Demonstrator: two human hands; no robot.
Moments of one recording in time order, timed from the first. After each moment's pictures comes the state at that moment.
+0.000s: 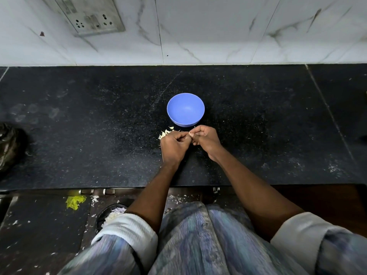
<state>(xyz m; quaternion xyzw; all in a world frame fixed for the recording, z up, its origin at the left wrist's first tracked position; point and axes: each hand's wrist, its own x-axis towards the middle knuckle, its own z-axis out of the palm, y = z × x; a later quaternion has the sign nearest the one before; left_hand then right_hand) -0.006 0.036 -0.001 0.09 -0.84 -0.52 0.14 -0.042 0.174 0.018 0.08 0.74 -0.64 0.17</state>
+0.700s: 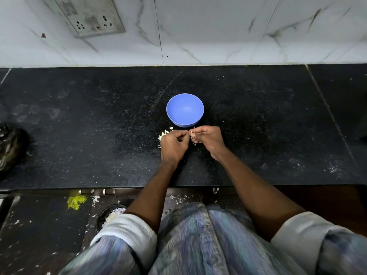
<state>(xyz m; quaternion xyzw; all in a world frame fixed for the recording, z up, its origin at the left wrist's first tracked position) -0.009 0.034 0.004 0.06 -0.86 -0.48 0.13 -0.044 0.188 0.020 0.06 0.73 -0.67 0.15</state>
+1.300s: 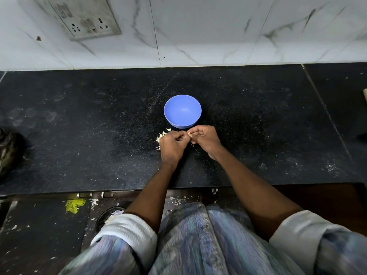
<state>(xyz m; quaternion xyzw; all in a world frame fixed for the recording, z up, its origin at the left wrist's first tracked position) -0.014 0.039 0.002 0.09 -0.85 -0.51 0.12 -0.051 0.183 0.019 0.05 0.75 -0.63 0.16</state>
